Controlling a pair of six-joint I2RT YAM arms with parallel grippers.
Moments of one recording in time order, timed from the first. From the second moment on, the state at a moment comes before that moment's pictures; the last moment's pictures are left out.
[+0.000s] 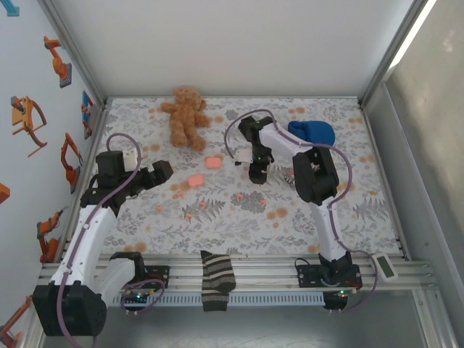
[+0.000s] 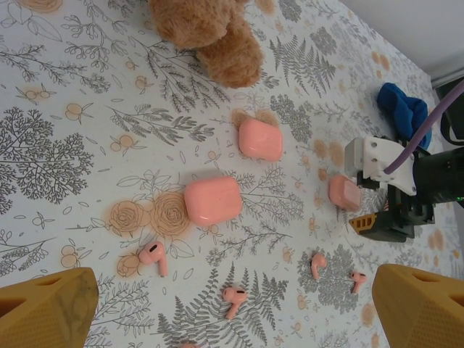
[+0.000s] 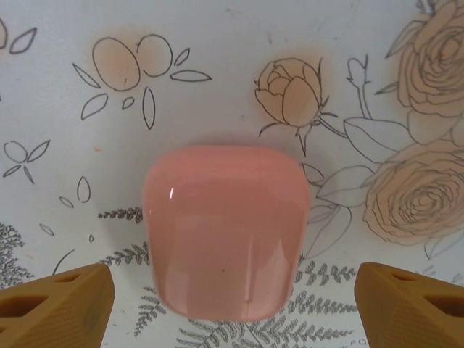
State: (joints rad) left arm -0.07 0.94 0.74 -0.56 0.43 -0.43; right arm 0.54 2.28 1.86 -1.17 0.05 -0.88
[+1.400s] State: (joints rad) left arm -0.10 0.98 0.78 -0.51 0.58 -0.45; right arm 0.59 1.87 1.62 -1.02 -0.05 -0.85
